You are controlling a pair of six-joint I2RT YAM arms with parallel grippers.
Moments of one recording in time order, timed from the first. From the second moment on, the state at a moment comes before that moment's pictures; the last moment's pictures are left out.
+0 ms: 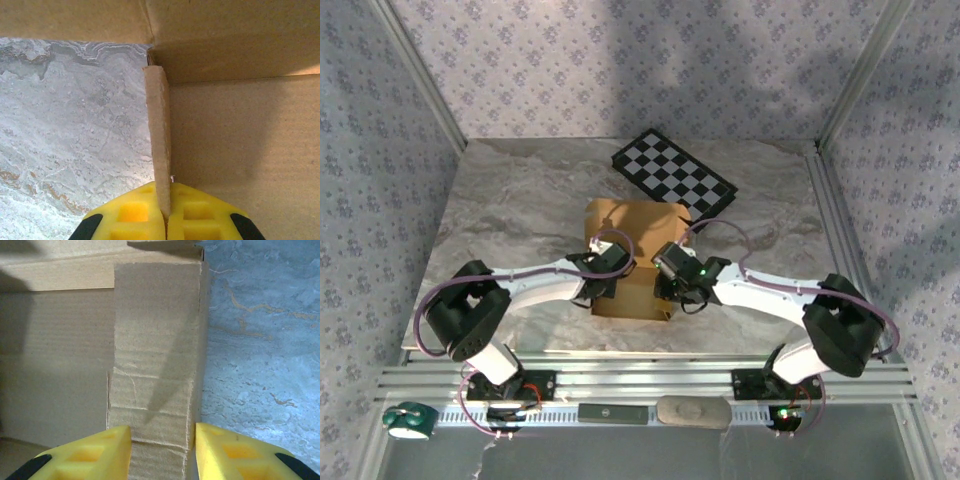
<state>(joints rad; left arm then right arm) -0.88 1.59 0.84 -0.52 -0.44 -0.64 0.90 1.46 0.85 -0.50 0.11 0.95</state>
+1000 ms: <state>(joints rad) -0.89 1.53 0.81 -0.47 -0.46 -0.64 0.98 1.51 0.92 -0.63 0.23 0.92</state>
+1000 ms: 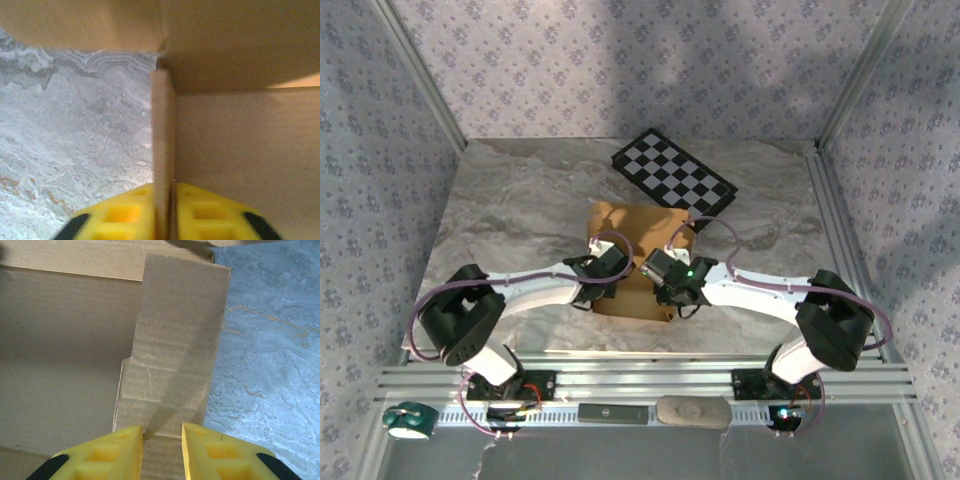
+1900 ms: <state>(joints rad) -1.31 1.22 0.68 -0.62 -0.30 -0.85 0.97 1.51 0.91 -0.57 0.22 0.92</state>
